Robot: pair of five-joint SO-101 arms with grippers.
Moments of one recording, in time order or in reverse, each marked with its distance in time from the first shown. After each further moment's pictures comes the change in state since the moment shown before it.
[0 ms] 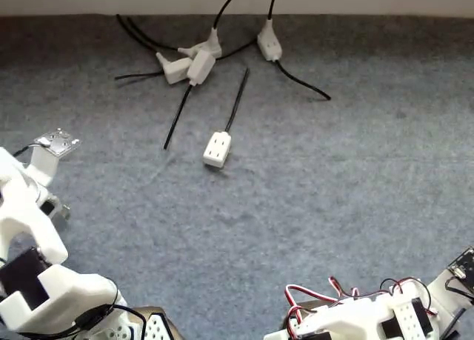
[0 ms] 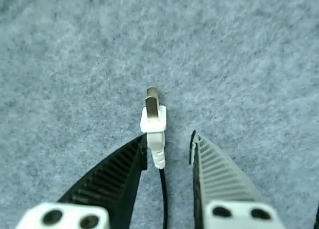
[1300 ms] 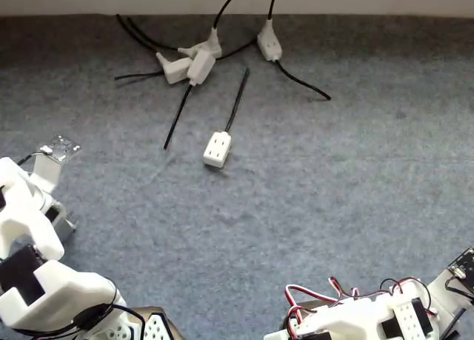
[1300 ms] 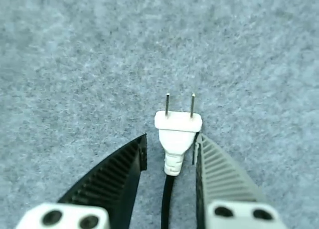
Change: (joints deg) left arm -1.1 2.0 5.0 -7.2 2.1; right arm 0.0 0.0 0.0 0.0 0.0
